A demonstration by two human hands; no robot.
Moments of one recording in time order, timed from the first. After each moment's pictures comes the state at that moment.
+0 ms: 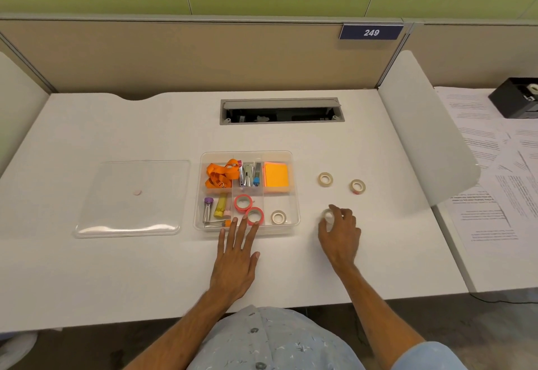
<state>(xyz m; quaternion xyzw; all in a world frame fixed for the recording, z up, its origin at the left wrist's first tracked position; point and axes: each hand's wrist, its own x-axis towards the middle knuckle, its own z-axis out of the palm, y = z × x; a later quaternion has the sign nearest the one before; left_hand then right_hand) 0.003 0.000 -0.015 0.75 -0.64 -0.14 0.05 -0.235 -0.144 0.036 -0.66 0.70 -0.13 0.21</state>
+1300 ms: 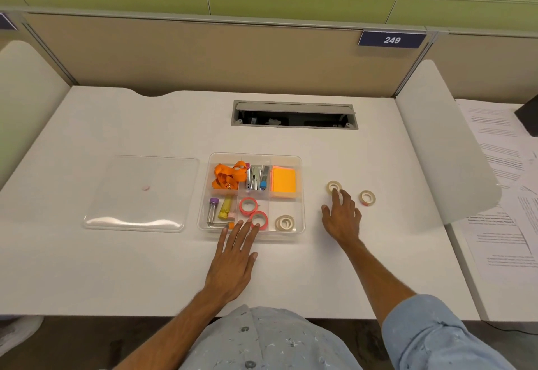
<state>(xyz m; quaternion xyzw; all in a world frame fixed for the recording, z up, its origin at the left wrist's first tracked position) 0.013 -0.003 -0.015 0.75 -0.65 -0.12 0.06 -0.217 -0.214 0.047 -0.74 0.64 0.02 0.18</state>
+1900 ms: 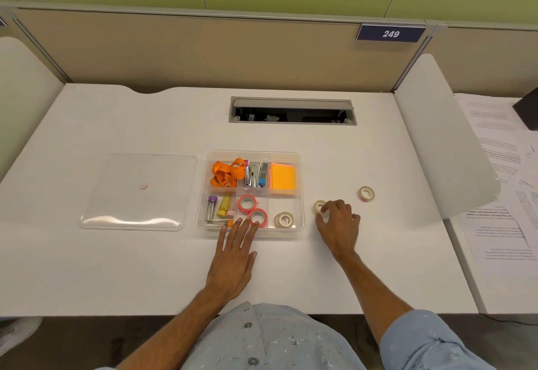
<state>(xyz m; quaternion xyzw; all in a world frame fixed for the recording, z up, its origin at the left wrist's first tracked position) 0.012 -0.003 -0.015 0.75 -0.65 -0.13 0.05 -0.219 -0.190 0.034 -0.75 0.65 -0.04 0.14</state>
